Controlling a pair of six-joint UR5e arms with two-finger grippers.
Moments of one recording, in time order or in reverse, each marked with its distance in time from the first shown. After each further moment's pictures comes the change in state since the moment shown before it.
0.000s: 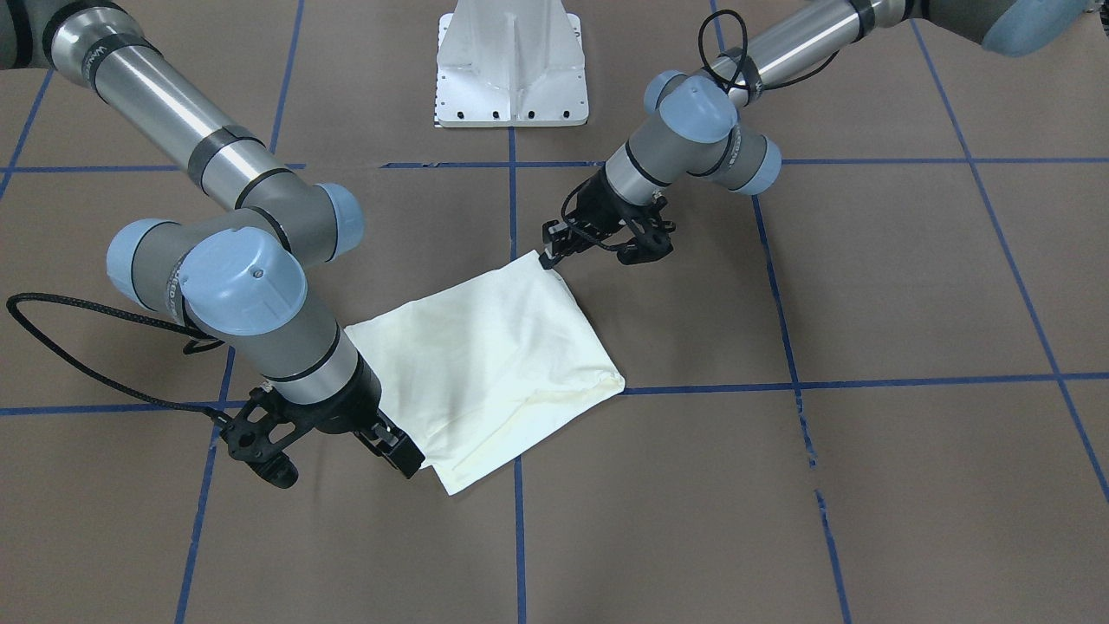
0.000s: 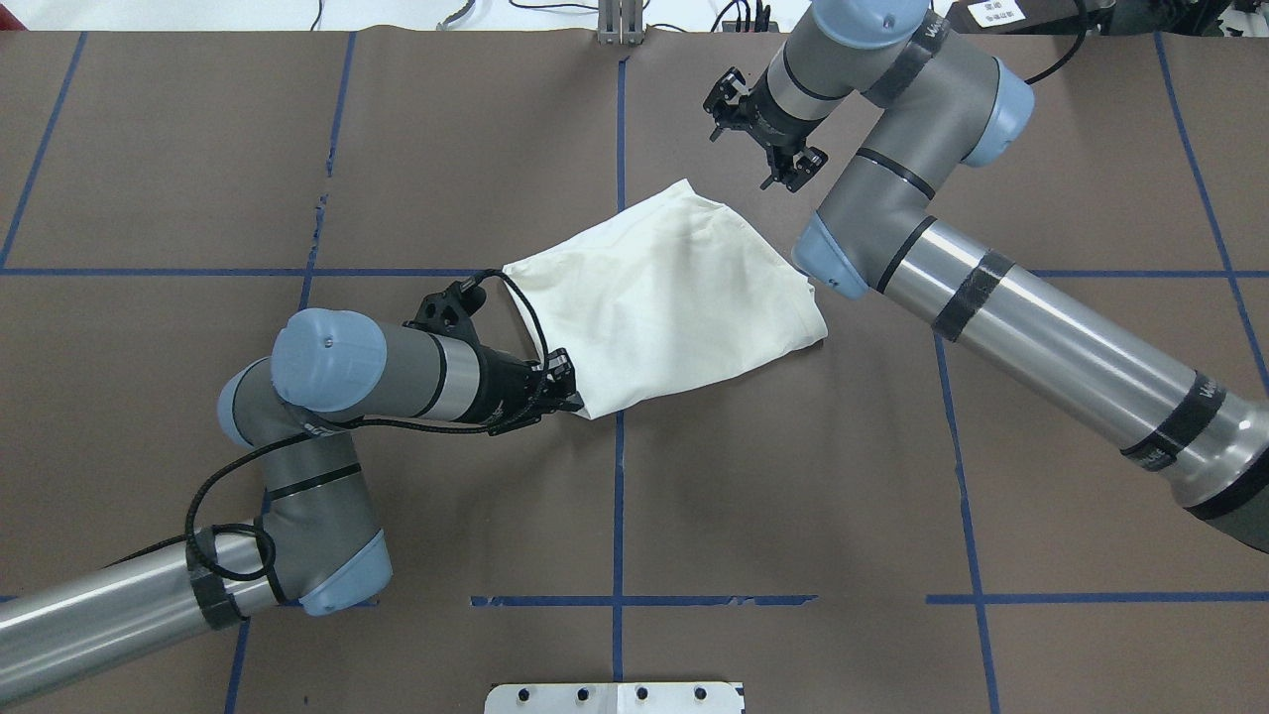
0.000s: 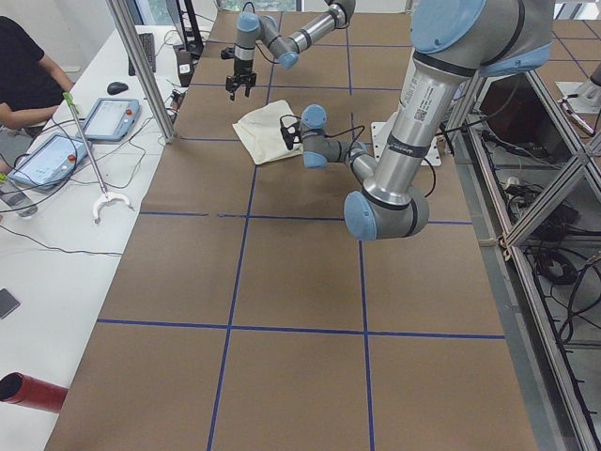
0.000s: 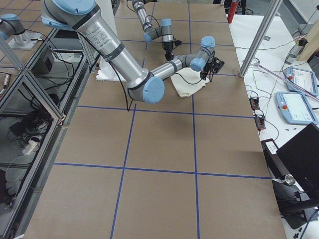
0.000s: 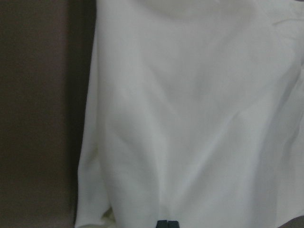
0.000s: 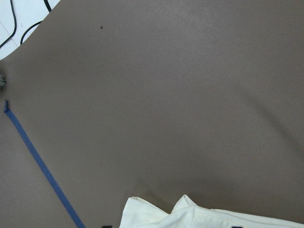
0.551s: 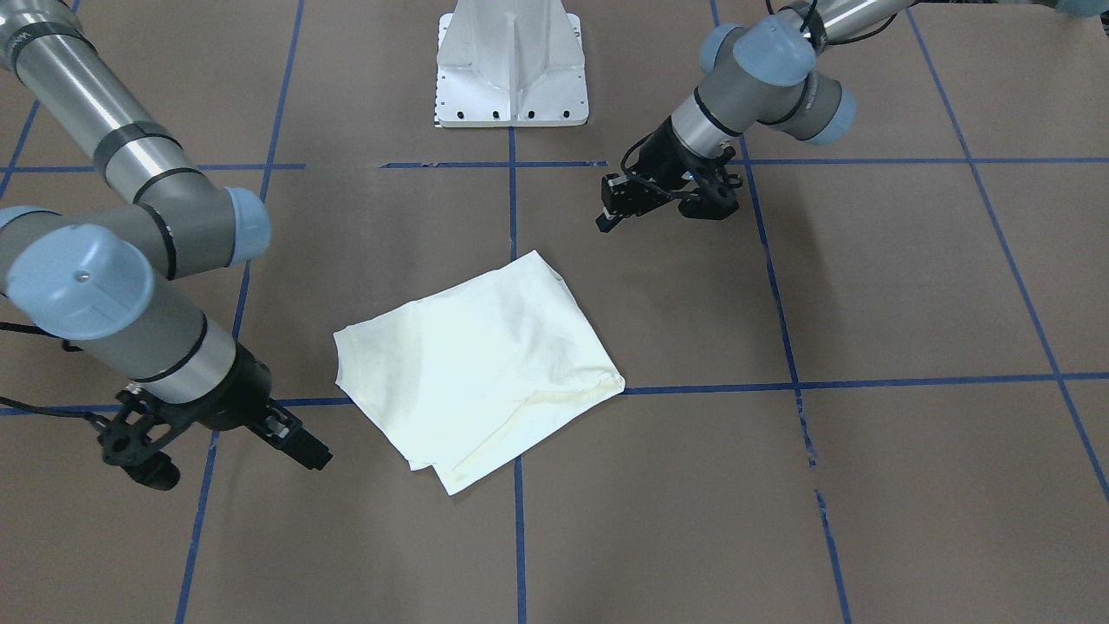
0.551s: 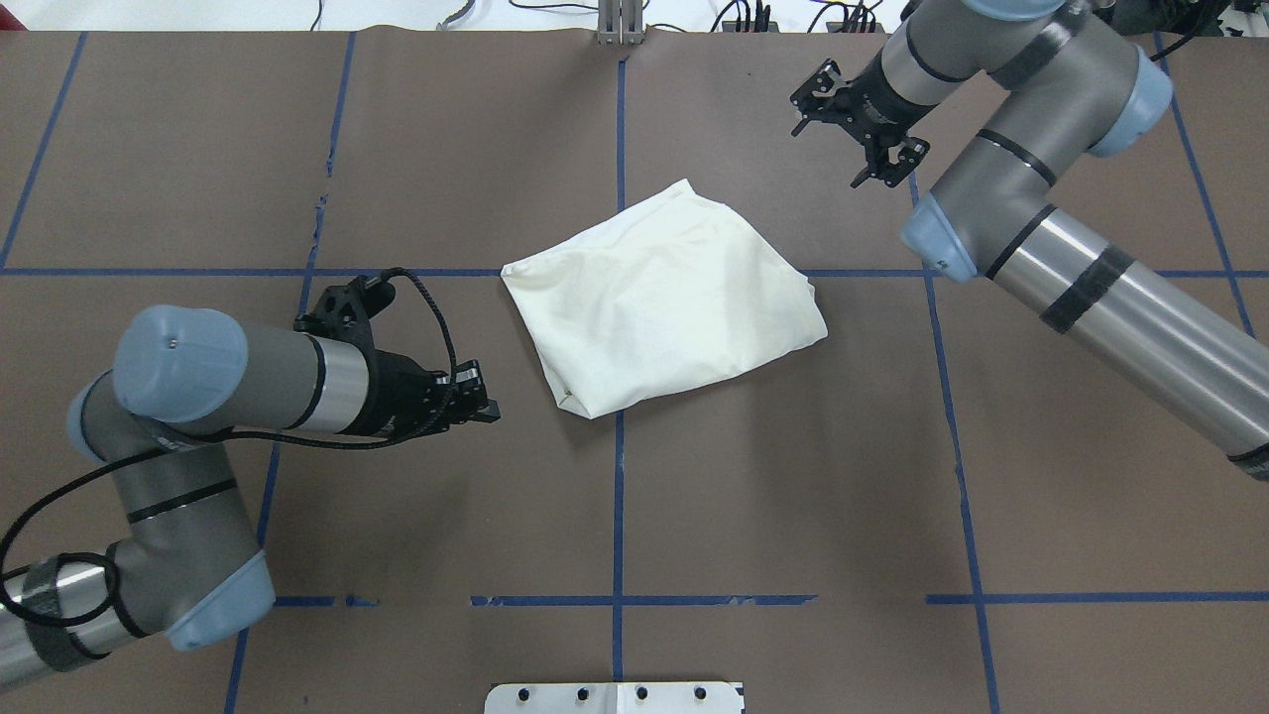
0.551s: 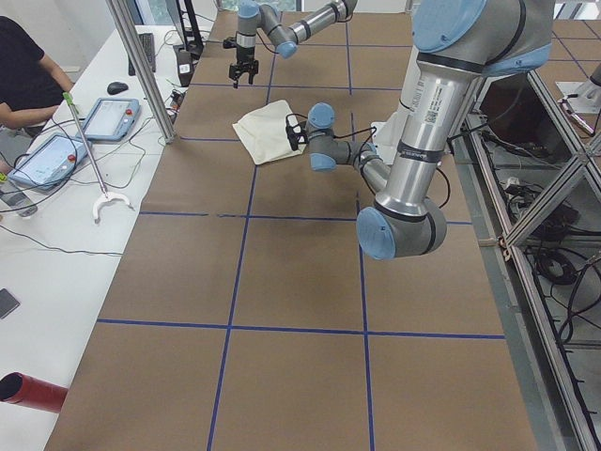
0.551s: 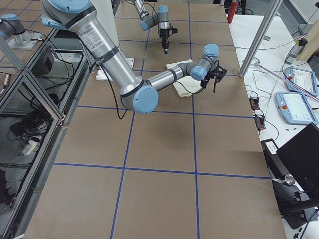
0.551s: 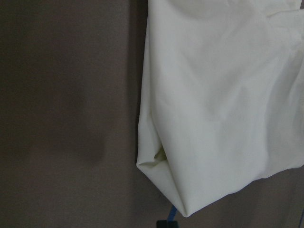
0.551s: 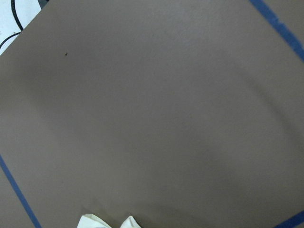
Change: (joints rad) left arm -0.061 0.222 -0.284 0.144 -0.032 0.221; right arm 0.126 -0.196 0.163 -0.004 0.170 -0.164
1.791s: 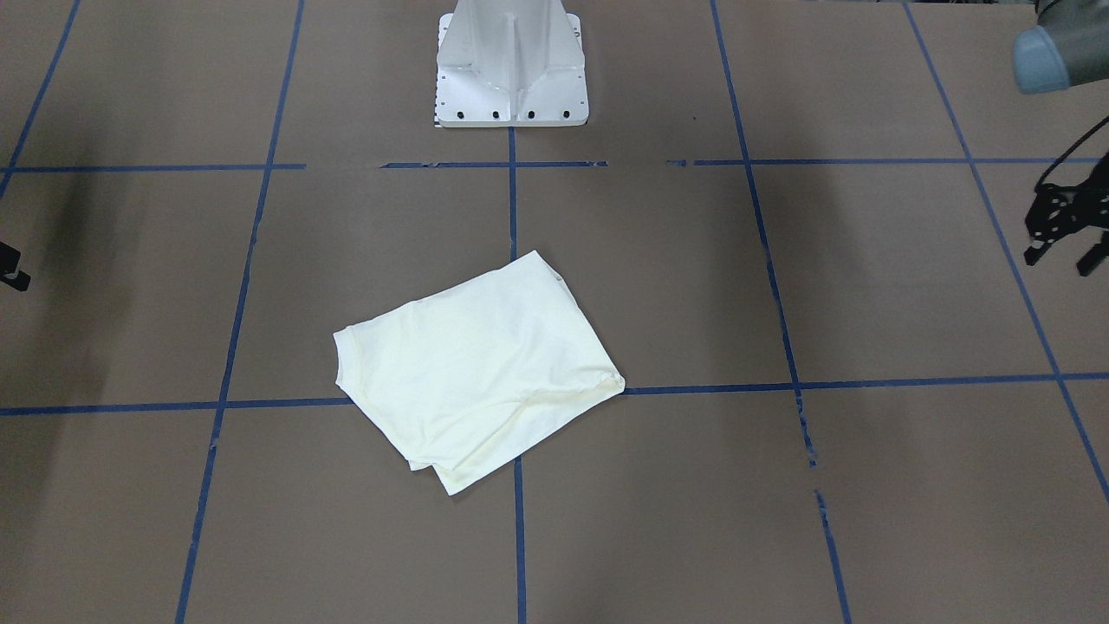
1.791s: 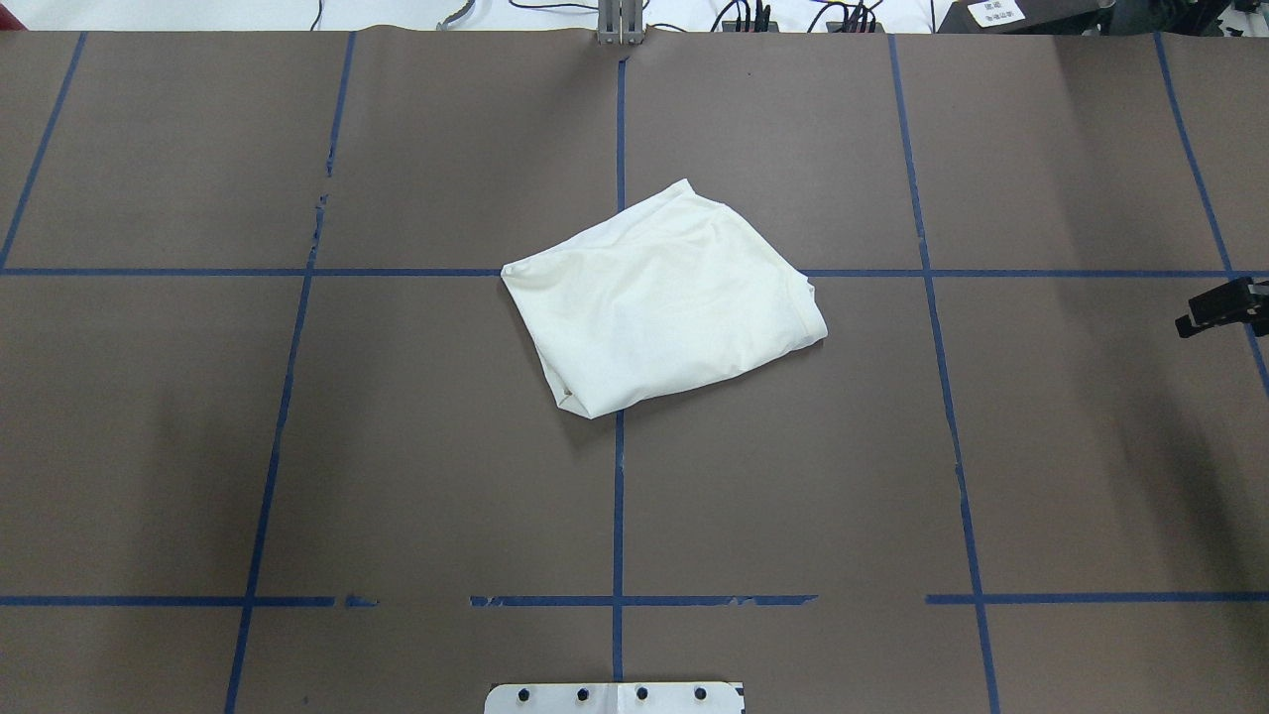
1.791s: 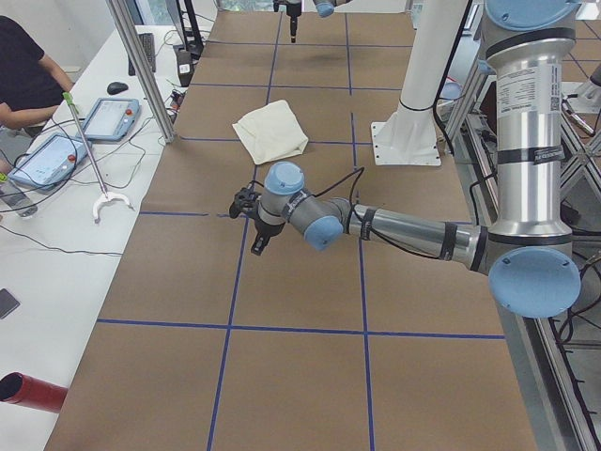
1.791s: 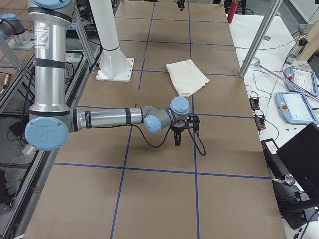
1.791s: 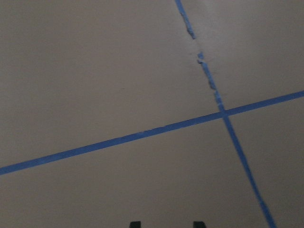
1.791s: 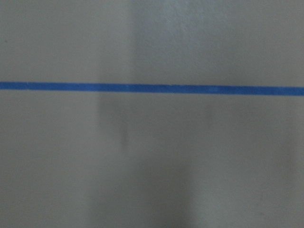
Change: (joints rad) left arm -0.790 0.340 0.035 0.390 -0.288 1.451; right arm 0.249 -0.720 0.345 -0.076 0.142 -1.106
